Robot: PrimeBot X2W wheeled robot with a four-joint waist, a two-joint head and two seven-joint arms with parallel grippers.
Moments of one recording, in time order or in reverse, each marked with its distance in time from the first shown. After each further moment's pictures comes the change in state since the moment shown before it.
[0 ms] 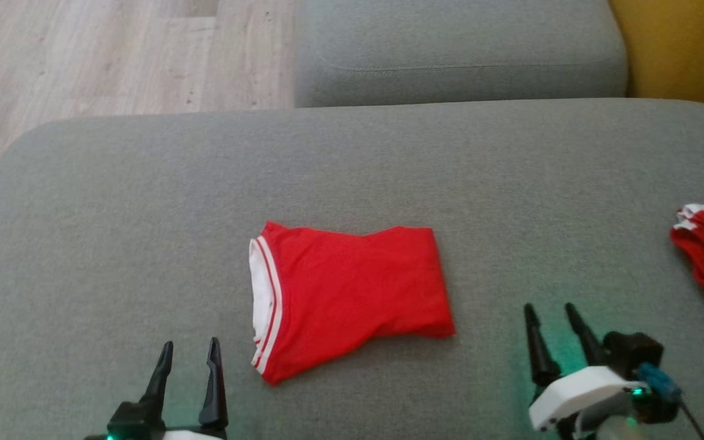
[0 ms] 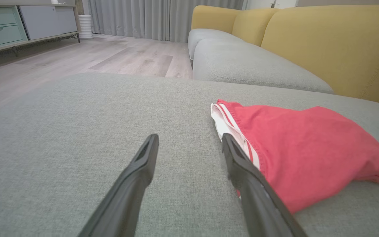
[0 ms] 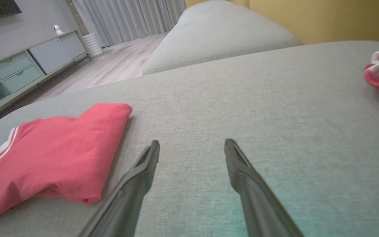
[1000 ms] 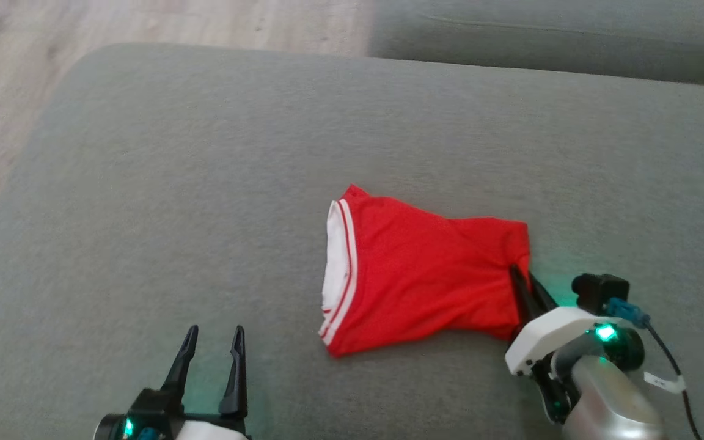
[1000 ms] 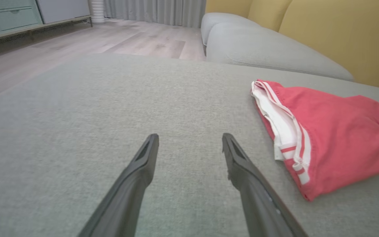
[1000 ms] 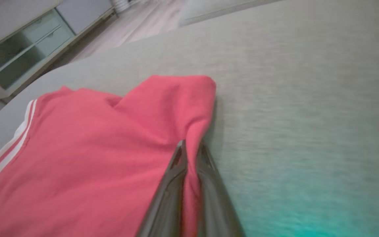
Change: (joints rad) left arm -0.027 0.001 -0.061 -0.018 0.020 -0.026 0.000; right arm -0.289 0.008 0.115 0.340 0.129 0.000 0.019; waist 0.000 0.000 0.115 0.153
